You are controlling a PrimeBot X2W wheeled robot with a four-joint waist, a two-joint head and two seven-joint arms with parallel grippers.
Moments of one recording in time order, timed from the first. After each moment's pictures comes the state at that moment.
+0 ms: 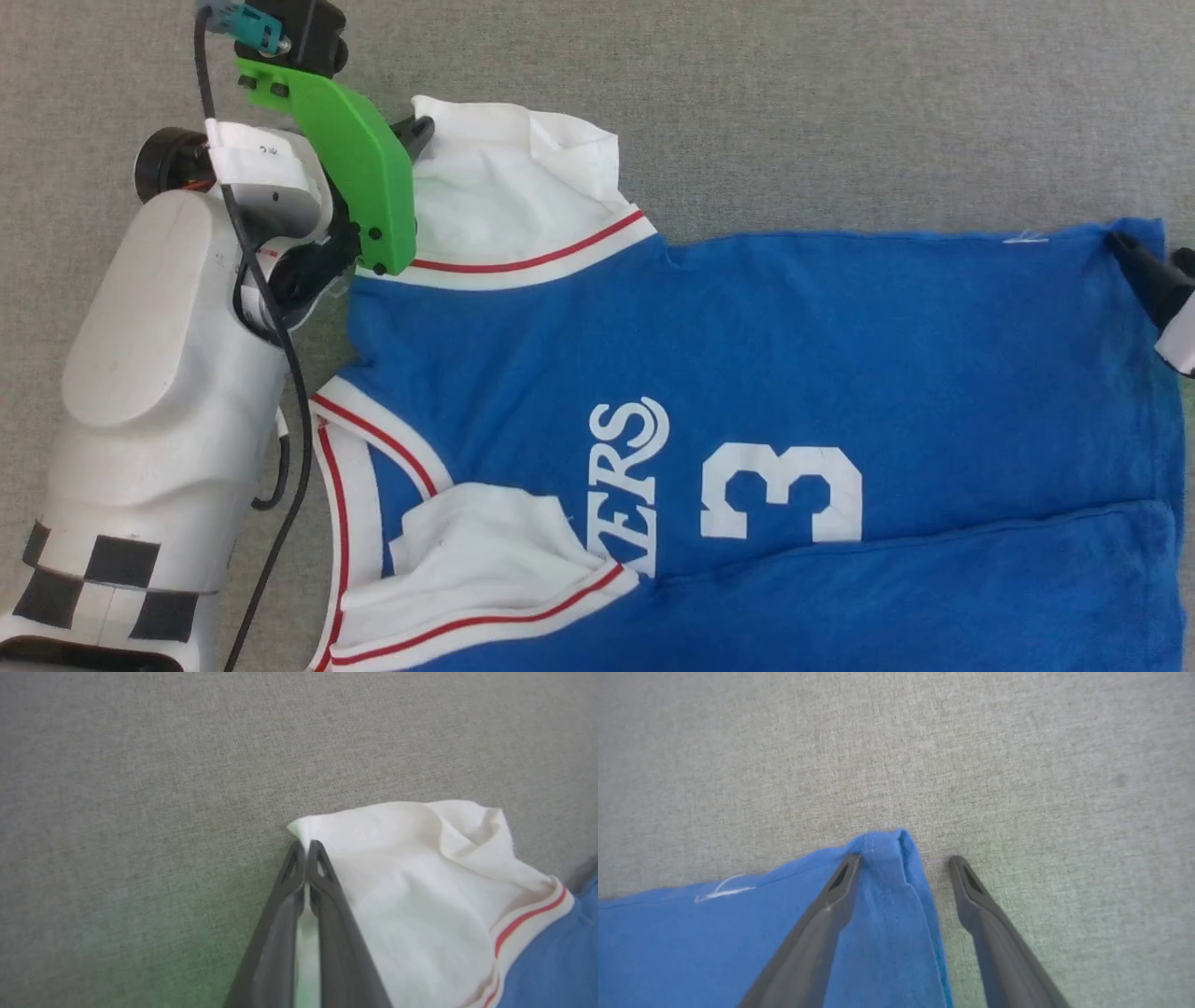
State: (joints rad) left arm -0.85 0.31 -0.34 0.32 -0.59 -0.12 0.65; right arm -0.48 -0.16 -0.39 0.02 0.32 0.13 0.93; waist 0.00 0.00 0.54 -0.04
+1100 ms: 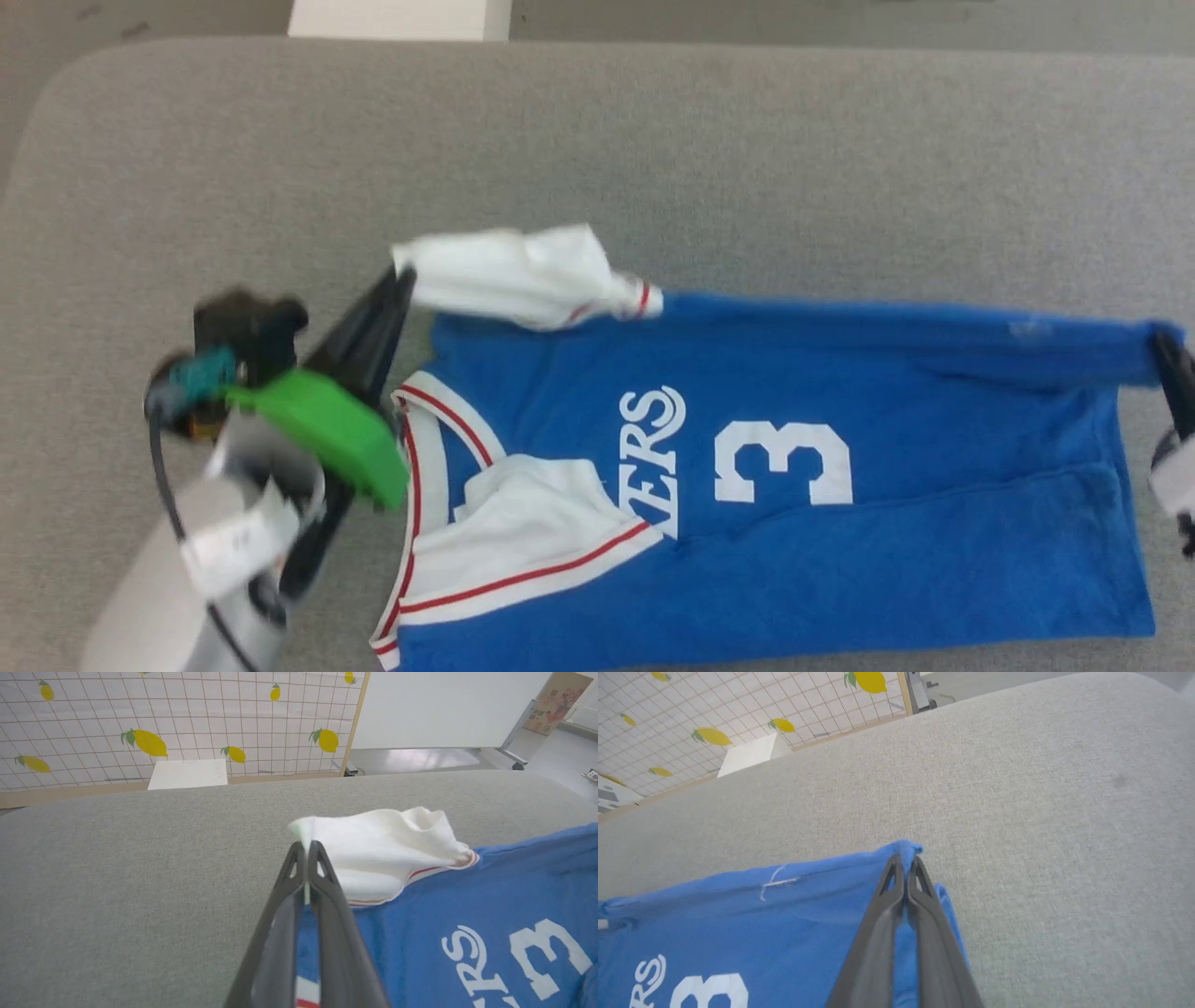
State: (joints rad) left arm -0.36 0.42 -0.36 0.02 -0.56 -0.07 0.05; right arm -0.18 -0.14 -0.40 -0.11 0.41 0.13 0.59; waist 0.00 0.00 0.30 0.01
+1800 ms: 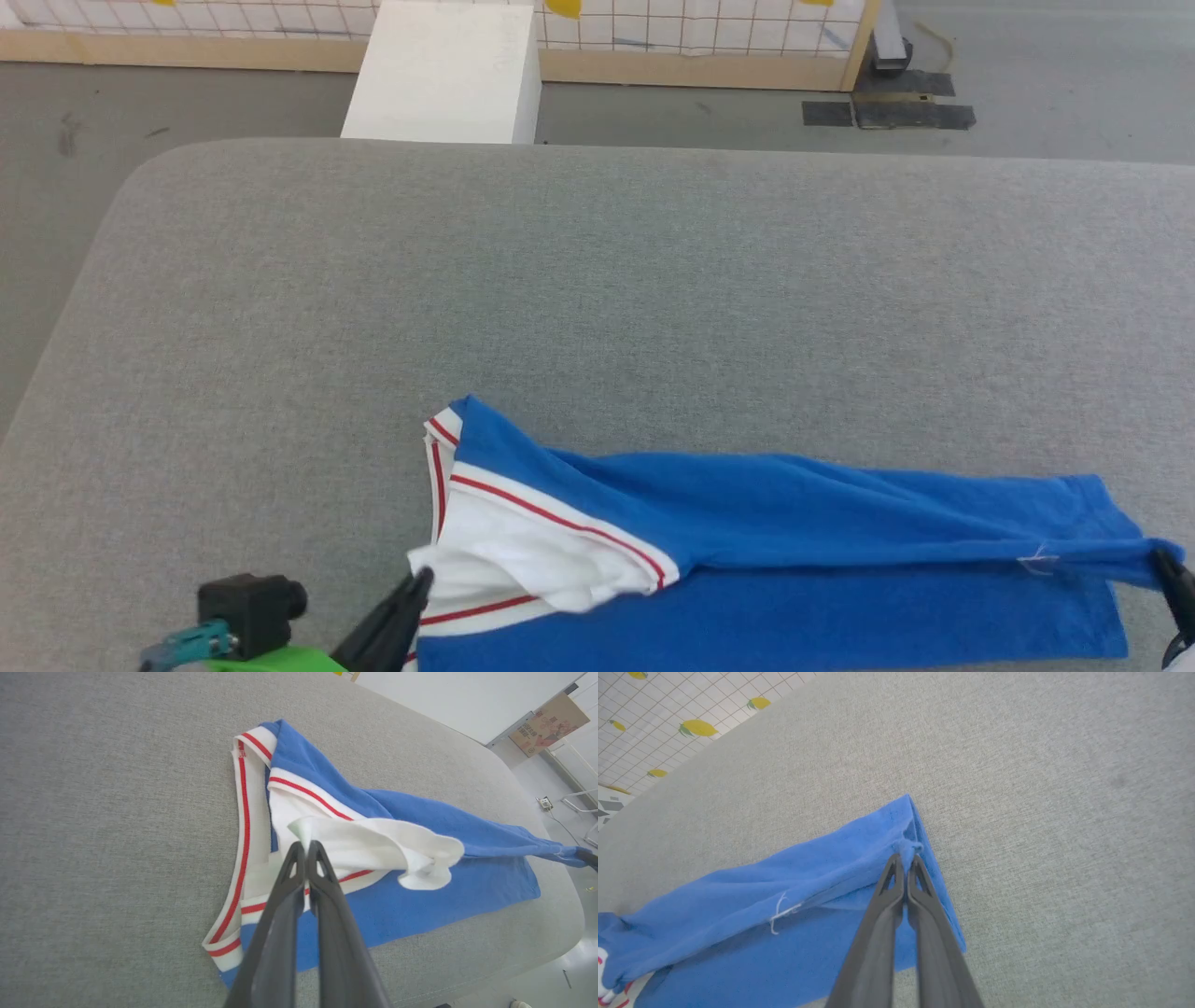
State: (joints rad) left arm 0.24 0.45 -0.32 -0.34 -0.79 0.09 0.17; right arm 0.17 -0.05 -0.50 -0.20 0.50 0.13 0.63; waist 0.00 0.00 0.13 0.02
